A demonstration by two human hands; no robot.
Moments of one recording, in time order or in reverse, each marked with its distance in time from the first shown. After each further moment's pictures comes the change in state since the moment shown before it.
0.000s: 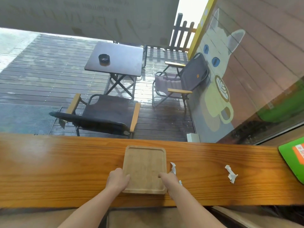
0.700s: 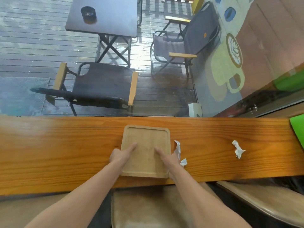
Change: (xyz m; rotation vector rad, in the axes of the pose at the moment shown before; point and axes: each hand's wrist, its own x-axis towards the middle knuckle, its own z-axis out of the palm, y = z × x) left_hand 0.047 0.003 0.014 -0.516 -0.140 -0.424; right_hand 0.041 0.010 0.023 0.180 0.048 0.048
